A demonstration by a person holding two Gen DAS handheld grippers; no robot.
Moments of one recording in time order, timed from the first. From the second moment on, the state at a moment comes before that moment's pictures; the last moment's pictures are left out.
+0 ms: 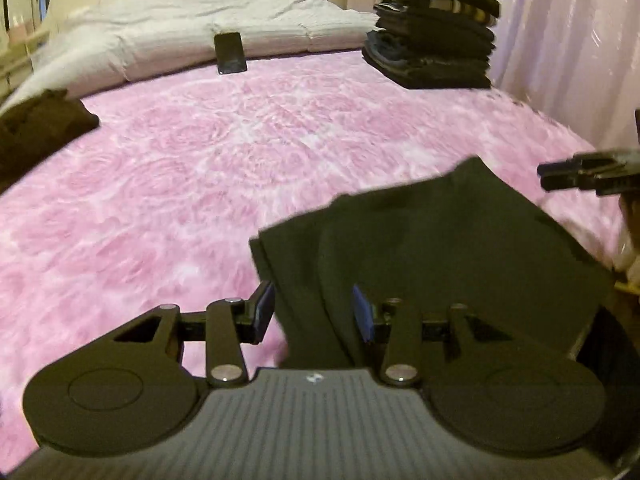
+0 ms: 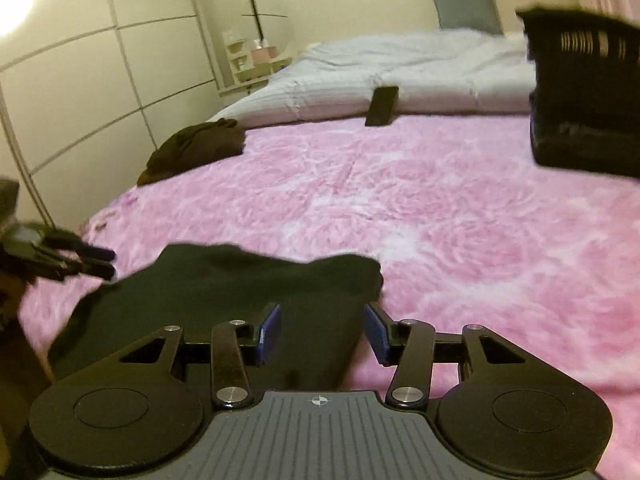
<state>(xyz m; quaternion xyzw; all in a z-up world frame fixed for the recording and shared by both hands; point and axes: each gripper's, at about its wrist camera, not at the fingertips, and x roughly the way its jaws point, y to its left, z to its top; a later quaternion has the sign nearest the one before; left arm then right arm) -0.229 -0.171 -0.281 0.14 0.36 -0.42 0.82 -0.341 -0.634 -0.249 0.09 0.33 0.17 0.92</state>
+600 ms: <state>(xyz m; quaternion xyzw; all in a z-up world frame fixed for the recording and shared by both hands) -0.177 -0.198 -0.321 0.10 0.37 -0.43 0.81 -0.294 -0.642 -0.285 0.11 0.34 0.15 0.92</state>
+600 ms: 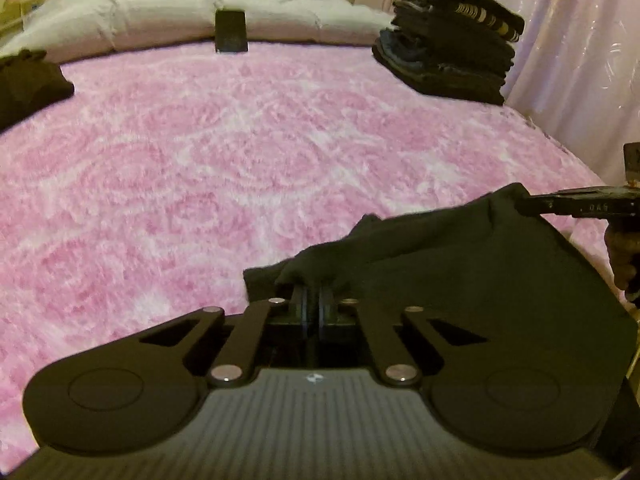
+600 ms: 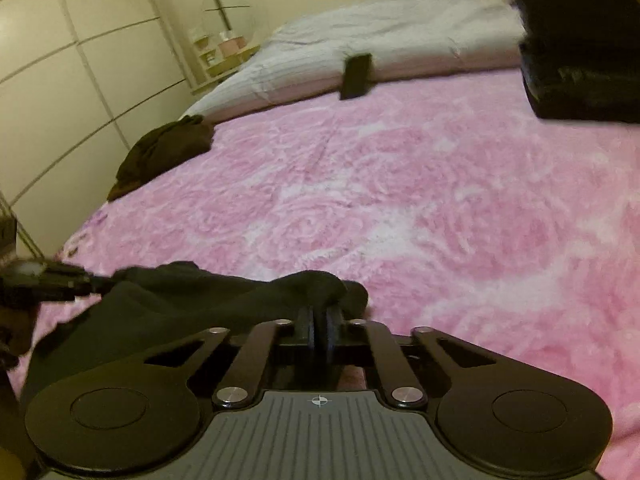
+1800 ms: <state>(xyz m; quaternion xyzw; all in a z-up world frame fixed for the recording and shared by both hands) -0.181 -0.237 -0.329 0.16 0.39 -0.47 0.77 -0.252 -0.610 -0.299 0.11 0.37 0.27 0.88</state>
